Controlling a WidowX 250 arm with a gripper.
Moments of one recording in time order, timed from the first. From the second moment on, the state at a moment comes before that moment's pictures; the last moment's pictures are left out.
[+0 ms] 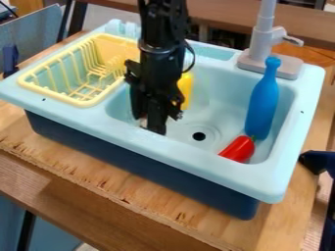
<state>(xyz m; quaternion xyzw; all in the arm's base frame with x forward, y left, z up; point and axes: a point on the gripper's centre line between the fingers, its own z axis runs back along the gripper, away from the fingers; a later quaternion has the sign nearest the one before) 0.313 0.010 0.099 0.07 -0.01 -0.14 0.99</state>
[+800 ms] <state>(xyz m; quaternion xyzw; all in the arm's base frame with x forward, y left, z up) 0.308 0.018 0.182 -0.02 -0.13 -0.11 0.99</state>
